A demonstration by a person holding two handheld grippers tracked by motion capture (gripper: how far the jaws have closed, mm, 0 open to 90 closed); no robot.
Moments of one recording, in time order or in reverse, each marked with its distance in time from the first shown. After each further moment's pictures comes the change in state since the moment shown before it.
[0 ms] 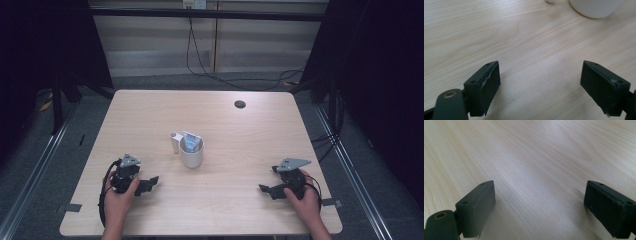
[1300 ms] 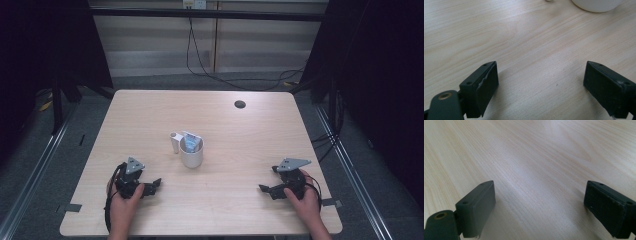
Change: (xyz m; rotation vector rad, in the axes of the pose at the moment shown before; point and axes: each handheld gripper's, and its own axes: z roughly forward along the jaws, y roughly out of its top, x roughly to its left) left arm -0.010 -0.009 0.009 -0.044 0.053 0.075; right arm 0.000 0.000 0.000 0.000 0.000 -0.001
